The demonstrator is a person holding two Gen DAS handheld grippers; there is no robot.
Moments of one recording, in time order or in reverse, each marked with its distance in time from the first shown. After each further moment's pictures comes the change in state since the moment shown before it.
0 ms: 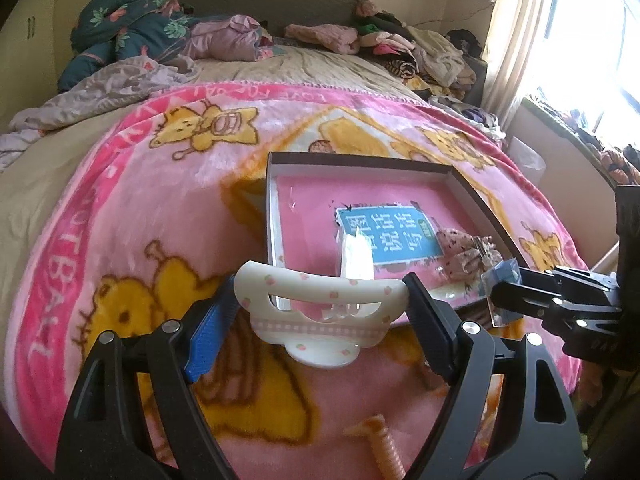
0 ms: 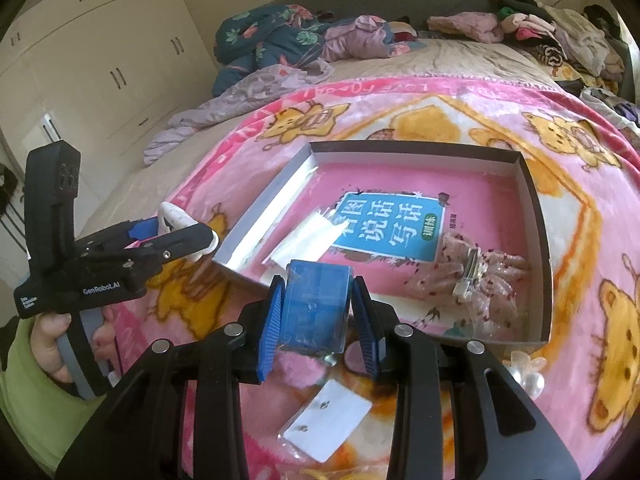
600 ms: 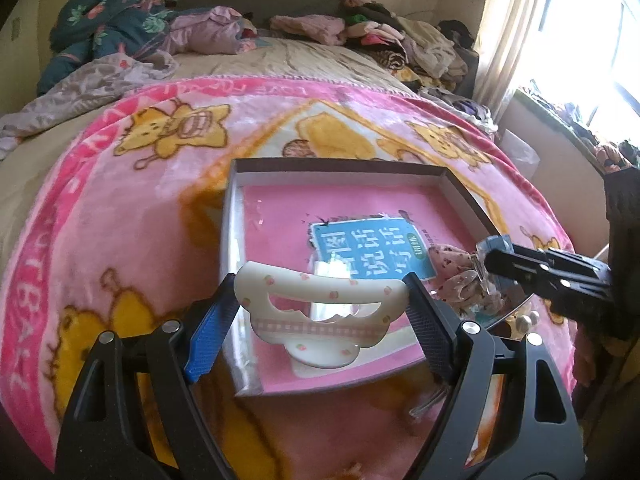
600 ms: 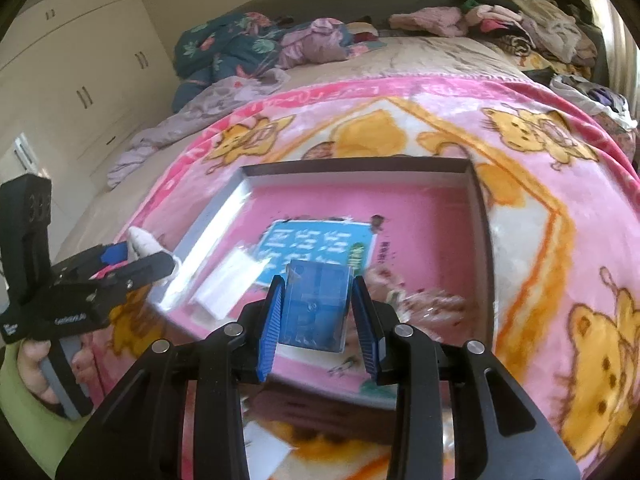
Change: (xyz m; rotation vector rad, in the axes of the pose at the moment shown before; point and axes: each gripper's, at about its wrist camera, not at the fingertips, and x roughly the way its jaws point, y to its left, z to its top) left arm 0.042 -0.020 0.022 0.024 0.038 -0.047; right arm 0.012 -0.064 0.027 0.078 -0.016 -0.094
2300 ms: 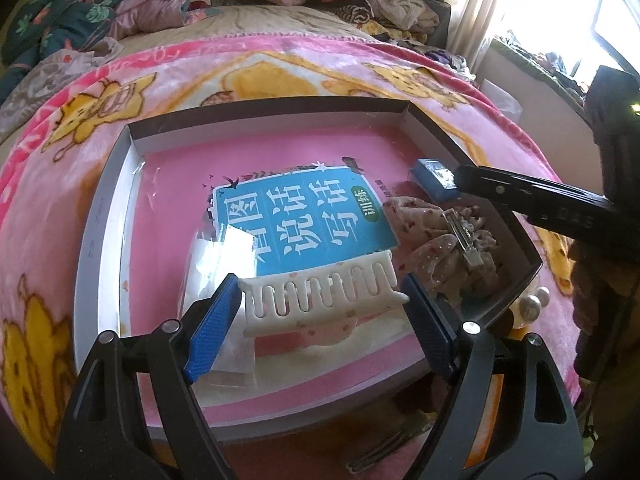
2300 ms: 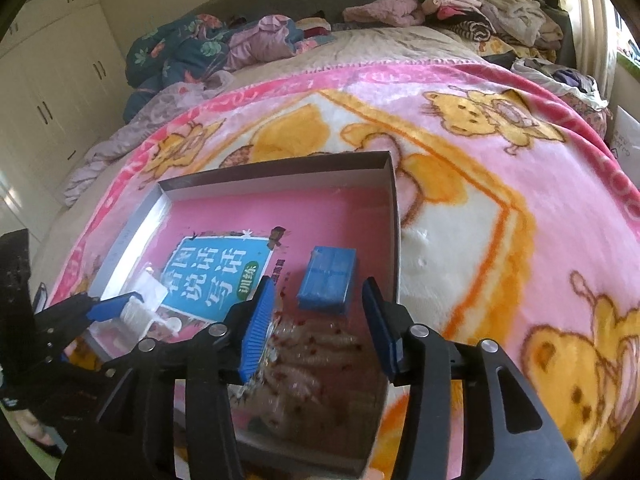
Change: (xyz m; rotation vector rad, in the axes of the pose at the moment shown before) left arm 0.069 -0.057 -0.013 0.098 0.132 -0.055; right arm 0.020 -0.066 0.007 0.069 0.005 -0.115
